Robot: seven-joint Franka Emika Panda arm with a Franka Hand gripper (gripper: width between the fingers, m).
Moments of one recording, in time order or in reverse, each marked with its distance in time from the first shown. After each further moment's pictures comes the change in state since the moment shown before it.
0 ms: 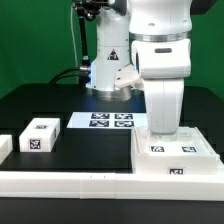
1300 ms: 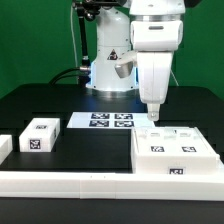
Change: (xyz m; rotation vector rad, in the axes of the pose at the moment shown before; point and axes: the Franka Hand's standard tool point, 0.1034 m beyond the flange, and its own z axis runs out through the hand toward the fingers) arm -0.001 -0.068 -0.012 -0.076 -0.018 0.096
